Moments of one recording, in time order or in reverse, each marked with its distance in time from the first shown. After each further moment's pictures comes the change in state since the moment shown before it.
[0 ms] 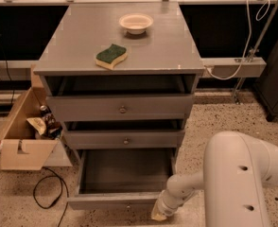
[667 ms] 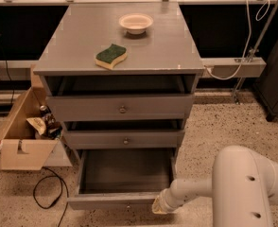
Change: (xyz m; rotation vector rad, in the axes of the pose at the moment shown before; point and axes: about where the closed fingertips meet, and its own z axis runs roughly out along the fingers) arm 0.009 -0.049 0.030 0.140 -0.059 -0.208
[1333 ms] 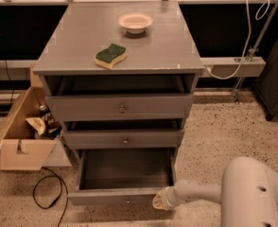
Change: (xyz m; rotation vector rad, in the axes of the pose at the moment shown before) arm 0.014 -0.032 0.009 0.115 -0.047 -0.060
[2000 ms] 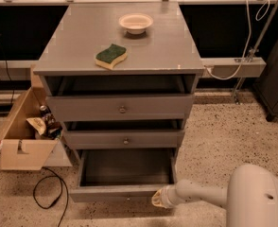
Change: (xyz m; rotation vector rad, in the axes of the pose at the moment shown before) arm 0.003 -0.012 0.004 0.048 -0.043 0.038
